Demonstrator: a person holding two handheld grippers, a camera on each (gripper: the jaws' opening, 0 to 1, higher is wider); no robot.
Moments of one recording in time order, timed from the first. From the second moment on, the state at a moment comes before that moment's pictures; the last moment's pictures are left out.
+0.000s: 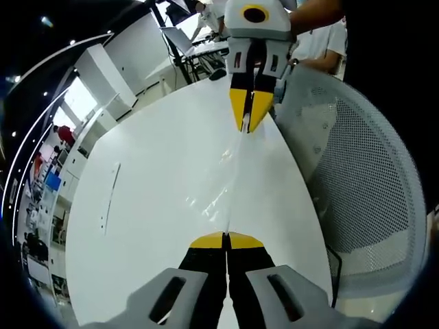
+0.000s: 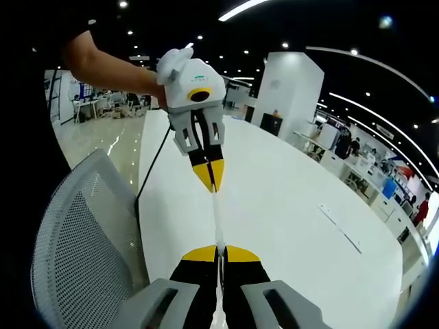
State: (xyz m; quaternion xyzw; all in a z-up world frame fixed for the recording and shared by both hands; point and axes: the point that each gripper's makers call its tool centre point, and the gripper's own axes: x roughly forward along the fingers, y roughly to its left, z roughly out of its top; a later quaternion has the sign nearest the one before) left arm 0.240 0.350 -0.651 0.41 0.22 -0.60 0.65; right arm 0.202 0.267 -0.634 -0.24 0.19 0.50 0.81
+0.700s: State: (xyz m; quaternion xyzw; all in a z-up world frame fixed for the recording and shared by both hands) left arm 0.243 0.354 -0.652 0.41 0.22 -0.59 0.65; right arm 0.203 0.267 -0.634 -0.24 0.19 0.51 0.81
